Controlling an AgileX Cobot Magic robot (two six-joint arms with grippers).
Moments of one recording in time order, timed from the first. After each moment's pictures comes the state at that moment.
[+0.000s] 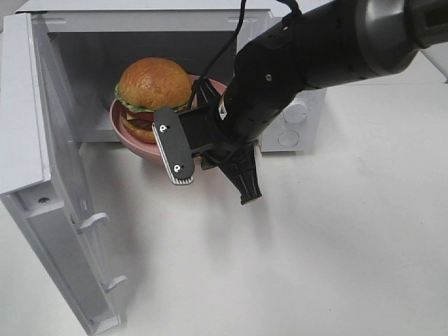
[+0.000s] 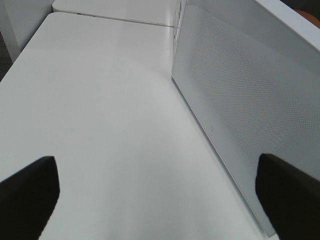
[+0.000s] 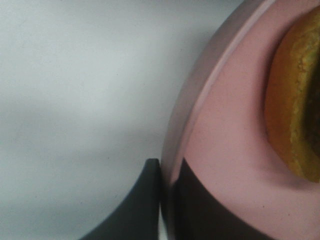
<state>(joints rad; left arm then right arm) 0.01 0.00 -0.52 -0.04 1.08 -0.08 0.71 1.94 -1.25 -0.15 0.39 -1.17</state>
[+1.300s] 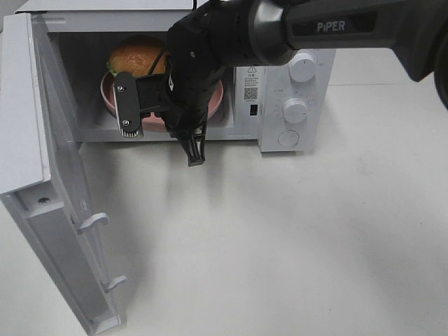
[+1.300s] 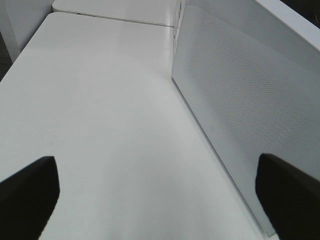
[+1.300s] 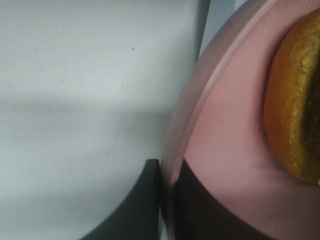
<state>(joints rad) 0.01 0.00 -0.52 -0.04 1.08 -0.08 0.72 2.26 -1.78 -0.23 0.58 -0.98</state>
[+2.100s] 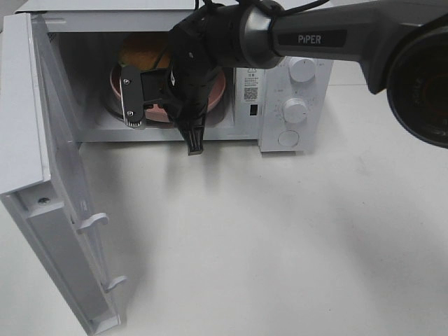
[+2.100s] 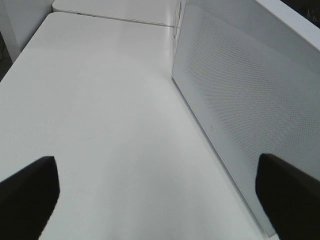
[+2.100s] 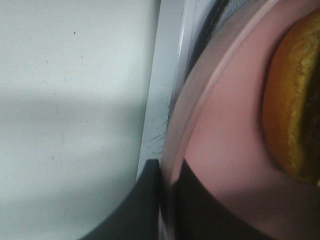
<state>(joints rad) 0.01 0.00 -0.52 -0.04 1.08 -0.08 0.68 2.36 -1.92 -0.27 0.59 -0.95</state>
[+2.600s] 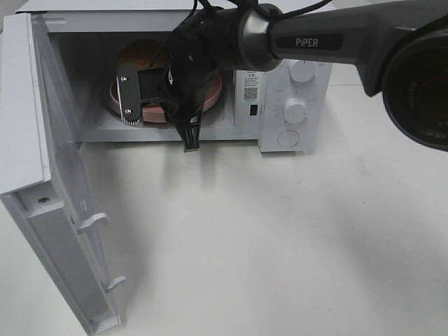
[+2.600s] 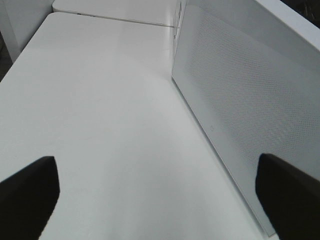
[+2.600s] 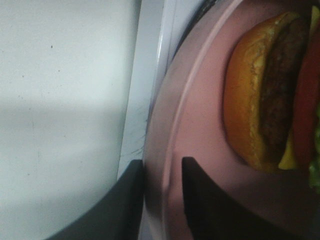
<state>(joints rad) 0.01 0.00 -0.52 -0.04 1.08 -0.08 0.68 2.37 -1.93 -0.28 0.53 -0.95</state>
